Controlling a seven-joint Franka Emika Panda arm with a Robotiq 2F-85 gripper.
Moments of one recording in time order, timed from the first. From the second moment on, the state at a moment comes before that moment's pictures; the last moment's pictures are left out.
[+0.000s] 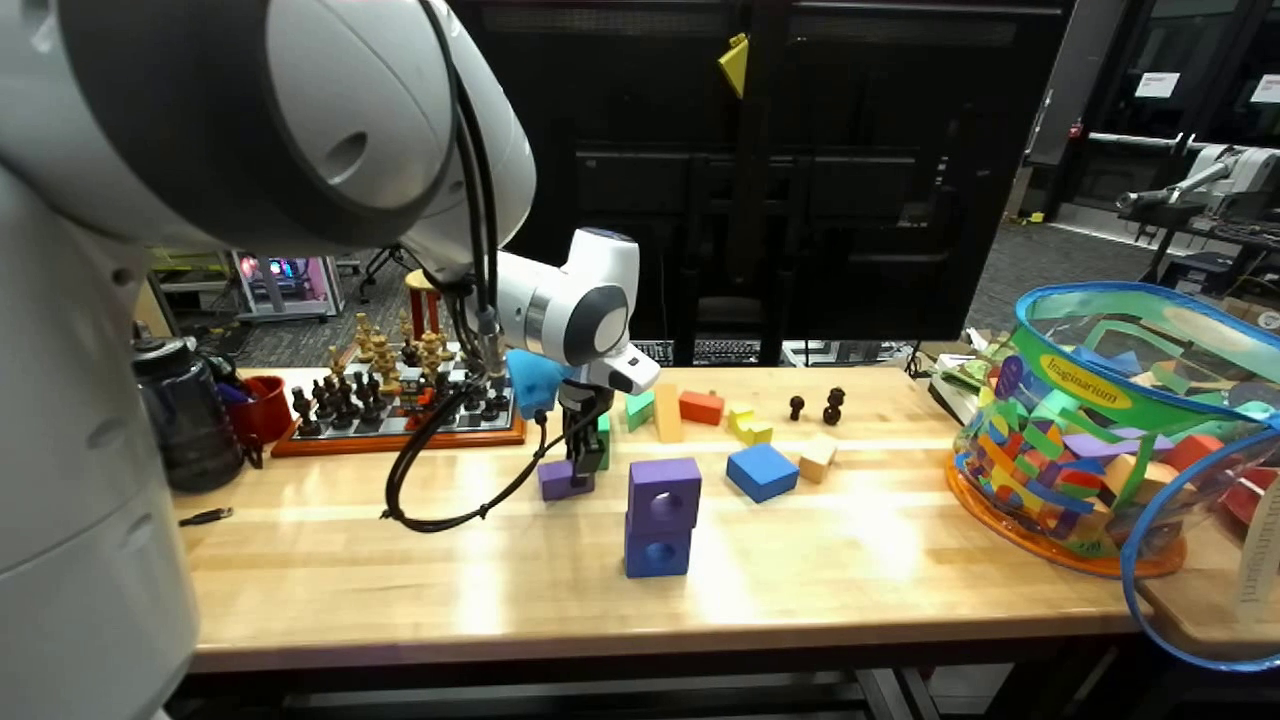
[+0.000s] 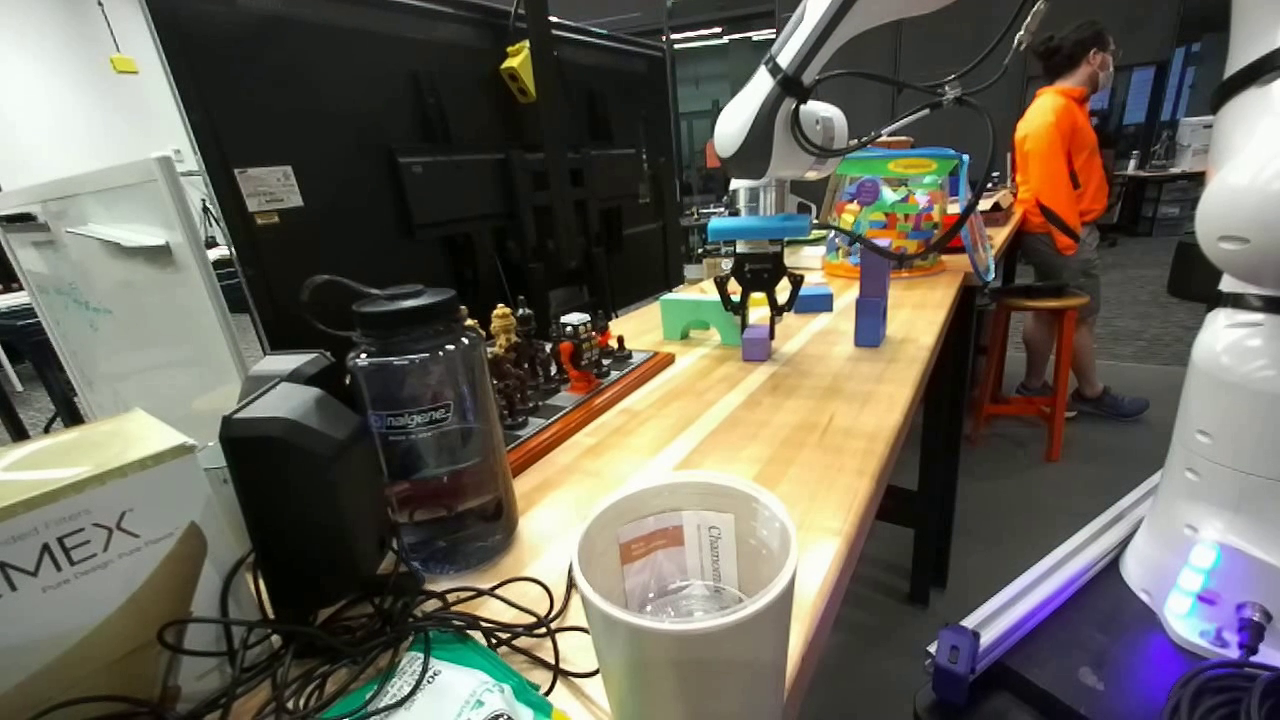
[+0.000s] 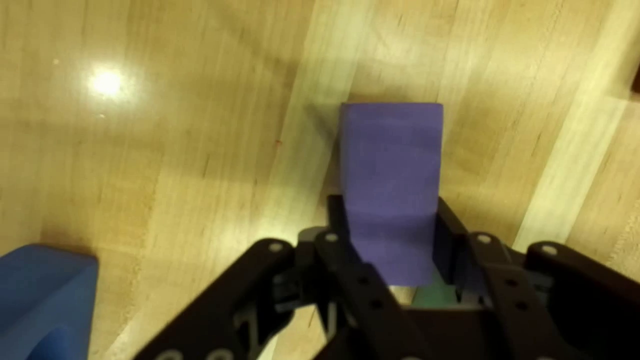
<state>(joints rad) 0.02 0.14 0.04 -2.21 0.13 2.30 0.83</state>
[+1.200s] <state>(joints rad) -0.01 -0.29 0.03 -2.32 0.16 2.07 0.83</state>
